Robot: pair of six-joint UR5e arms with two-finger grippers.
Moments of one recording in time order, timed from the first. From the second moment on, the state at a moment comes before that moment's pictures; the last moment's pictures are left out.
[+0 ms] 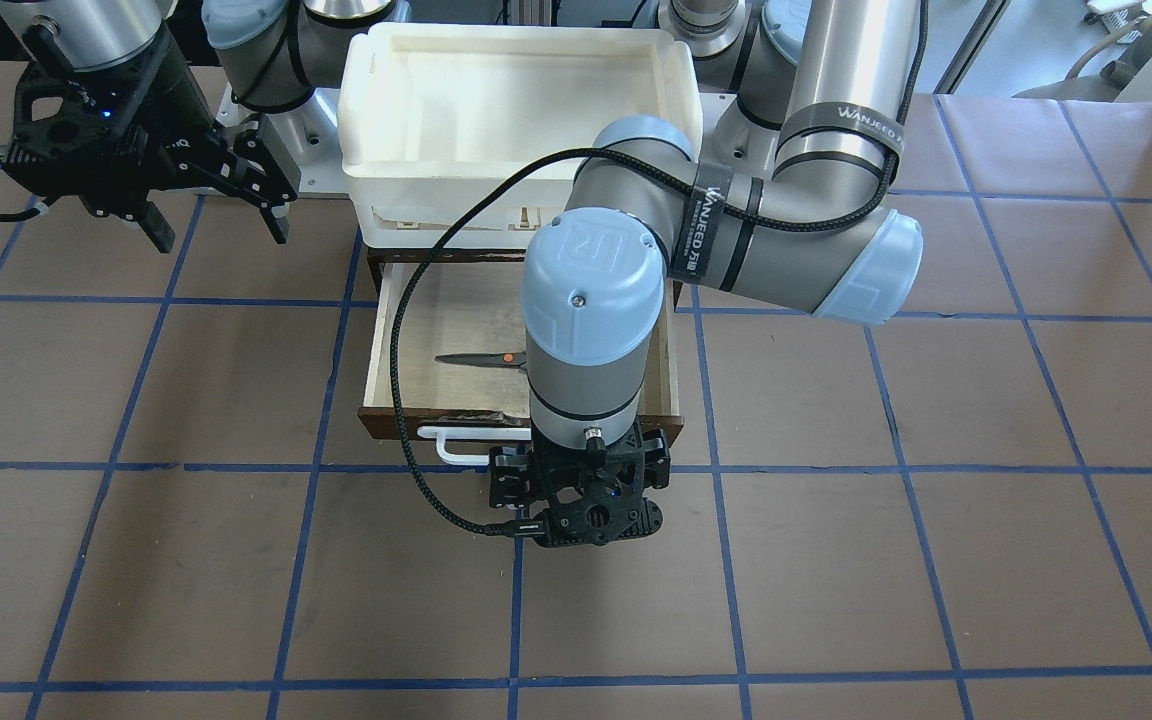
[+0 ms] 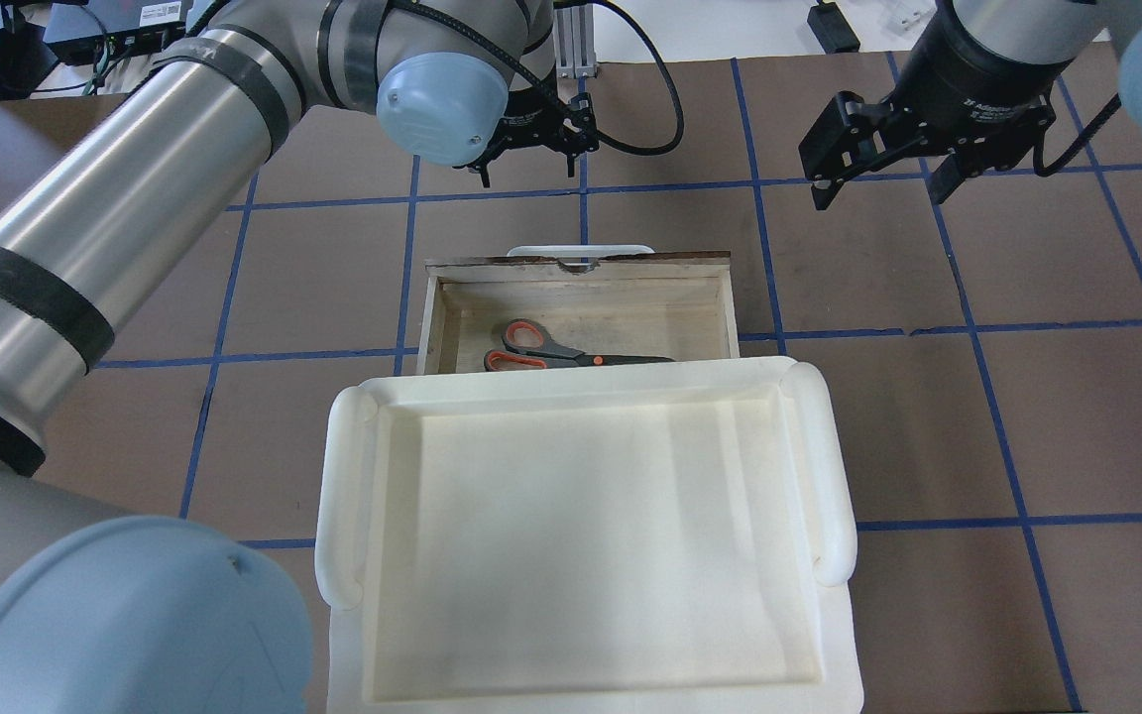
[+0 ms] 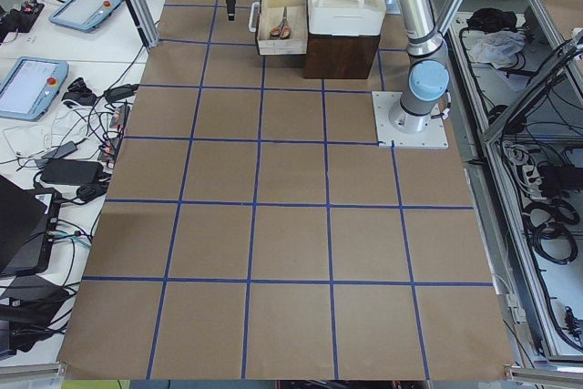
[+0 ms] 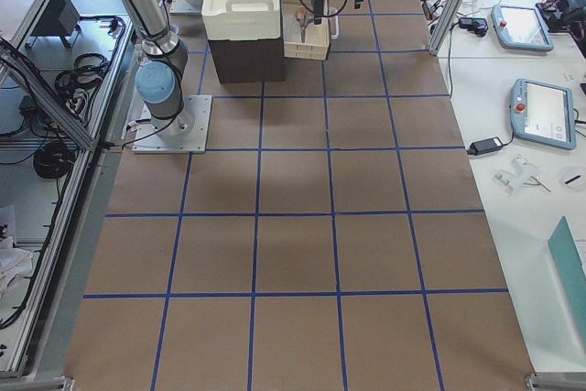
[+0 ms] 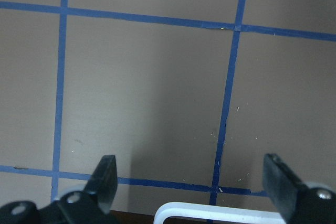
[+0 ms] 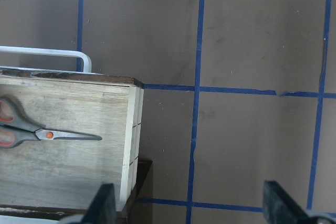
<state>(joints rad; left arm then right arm) -1.87 -2.13 -1.23 -1.28 1.63 -0.41 1.54 -1.62 1.58 -1.60 -1.48 -0.09</state>
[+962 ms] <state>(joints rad) -1.88 -2.18 -1.24 -1.35 1.63 -0.43 1.54 -1.64 1.59 -1.59 -1.48 -0.07</state>
